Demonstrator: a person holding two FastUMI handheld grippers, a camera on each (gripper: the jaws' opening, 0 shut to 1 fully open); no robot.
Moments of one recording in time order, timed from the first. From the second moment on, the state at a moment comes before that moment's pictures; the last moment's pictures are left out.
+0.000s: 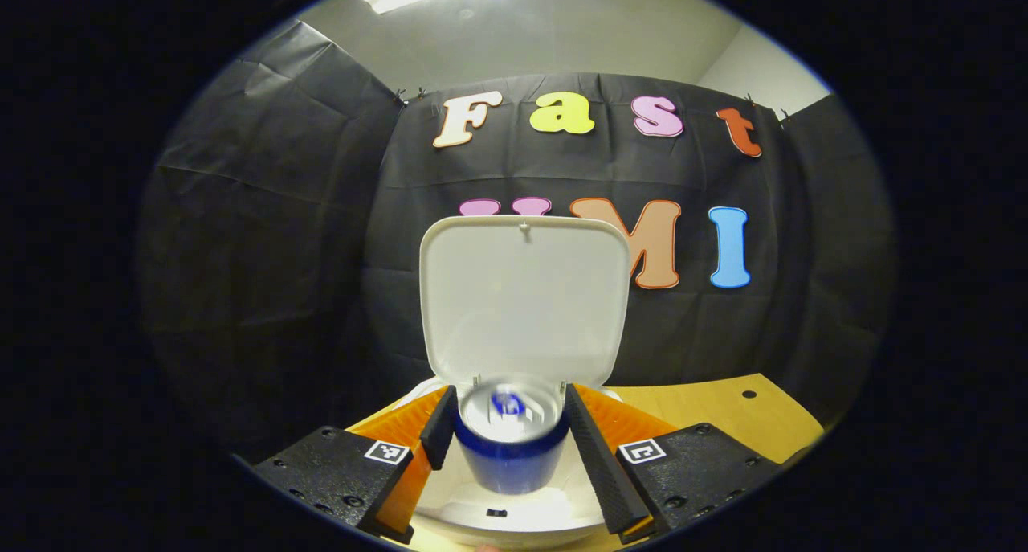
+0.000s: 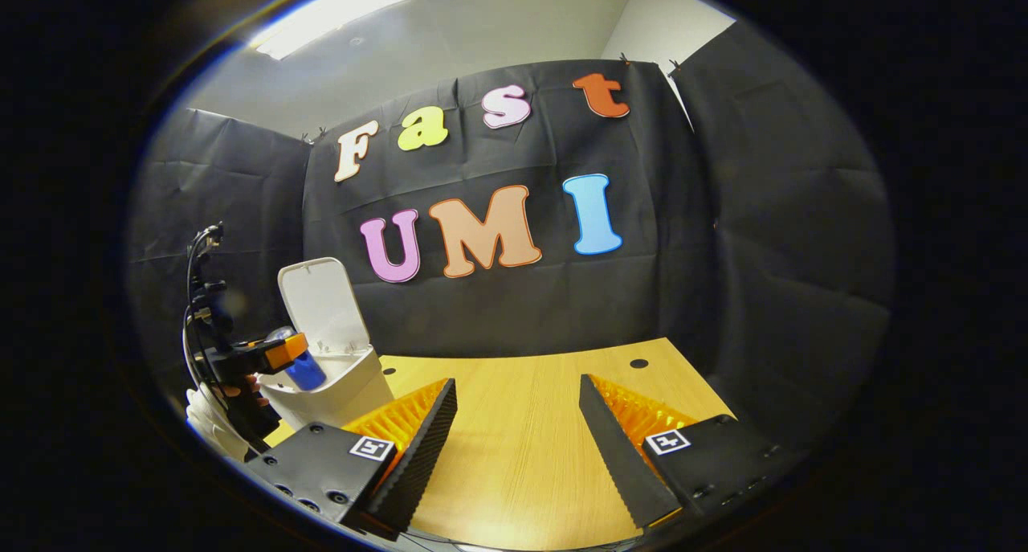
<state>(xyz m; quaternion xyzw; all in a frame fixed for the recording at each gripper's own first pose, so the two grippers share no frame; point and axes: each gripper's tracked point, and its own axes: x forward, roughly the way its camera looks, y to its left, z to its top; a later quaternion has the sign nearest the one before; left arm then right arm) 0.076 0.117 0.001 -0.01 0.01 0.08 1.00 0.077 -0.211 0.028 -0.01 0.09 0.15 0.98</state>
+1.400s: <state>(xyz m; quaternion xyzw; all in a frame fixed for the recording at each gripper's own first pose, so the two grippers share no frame) 0.182 0.132 0.136 0.00 -0.03 0.01 1.00 0.061 -0.251 -0.006 0.00 0.13 0.11 0.99</state>
